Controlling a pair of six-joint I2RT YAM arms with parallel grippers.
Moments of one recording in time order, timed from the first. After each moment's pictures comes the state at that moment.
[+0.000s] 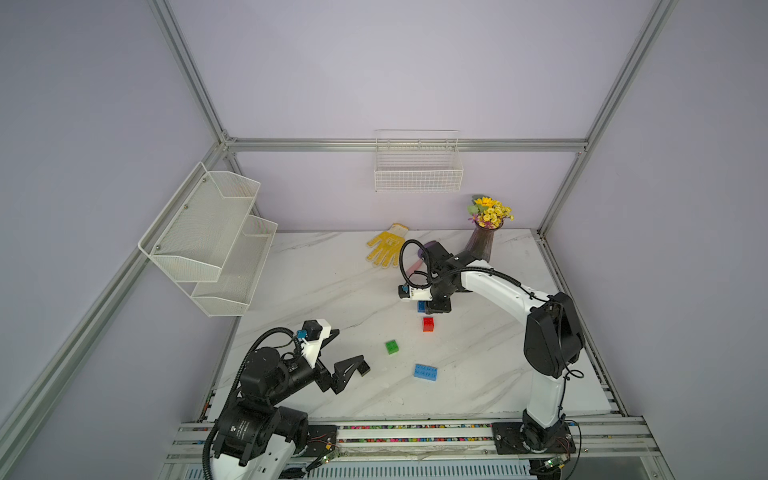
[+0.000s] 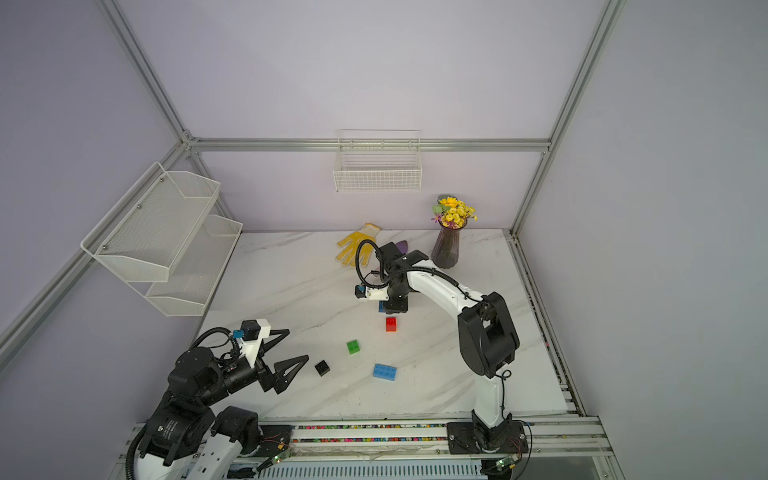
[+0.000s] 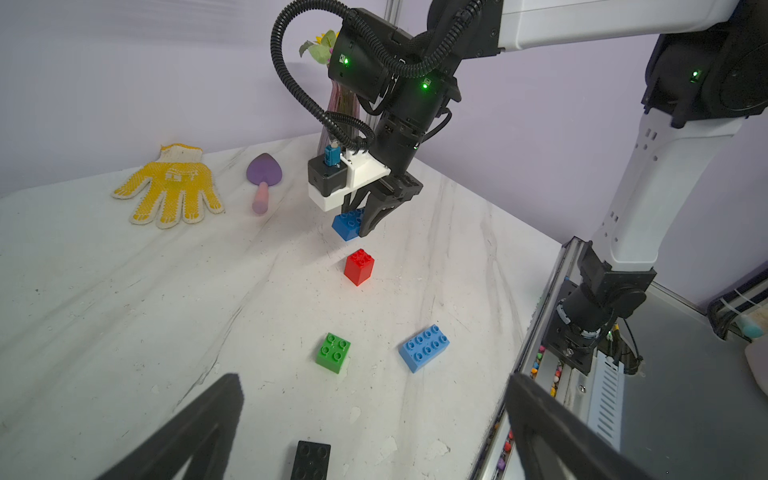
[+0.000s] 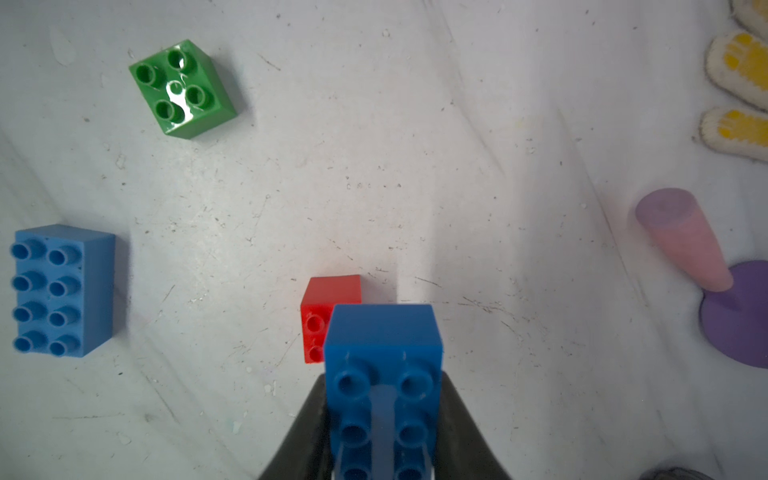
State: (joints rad) left arm -0.24 0.24 0.56 -0.59 0.61 -0.07; right arm 0.57 1.92 1.61 -1.00 -0.15 -0.99
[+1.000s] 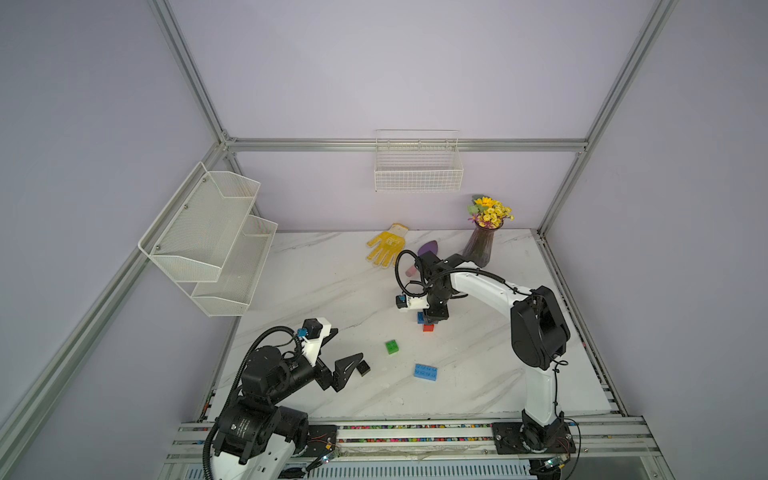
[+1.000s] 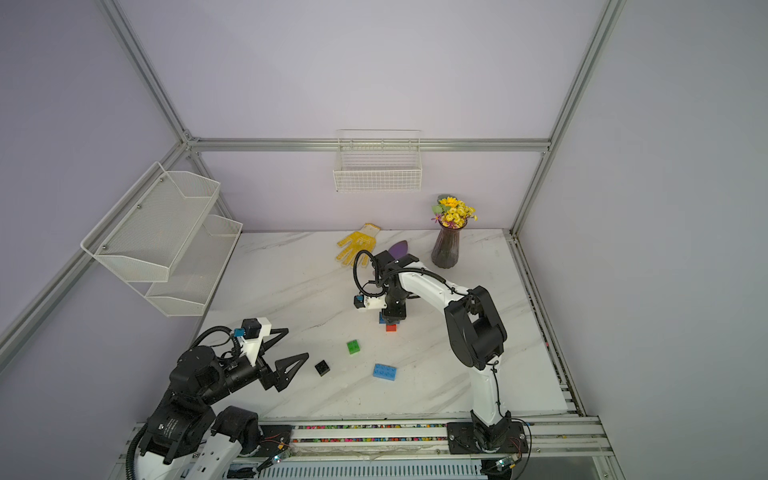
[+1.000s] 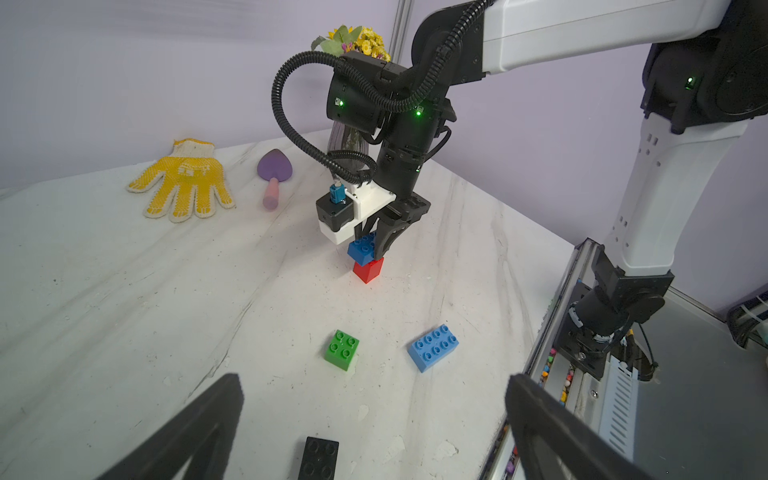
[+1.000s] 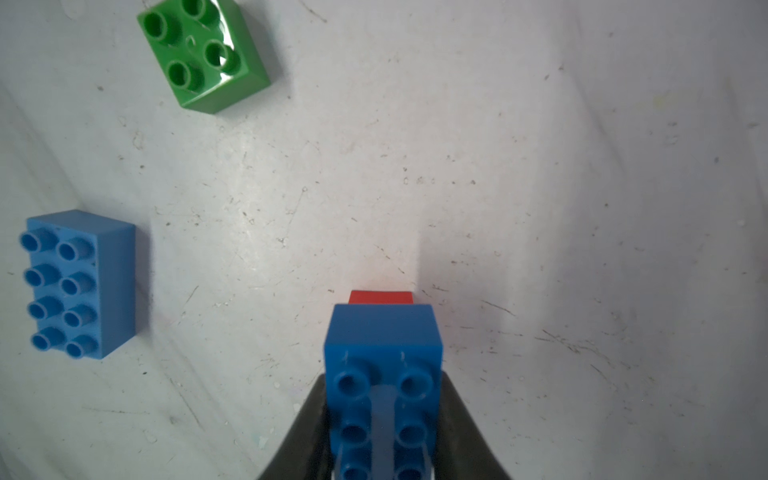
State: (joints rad) left arm -0.25 0.25 0.56 -0.59 0.57 -0.07; right arm 0.59 2.01 1.62 -1.07 -0.16 -0.99
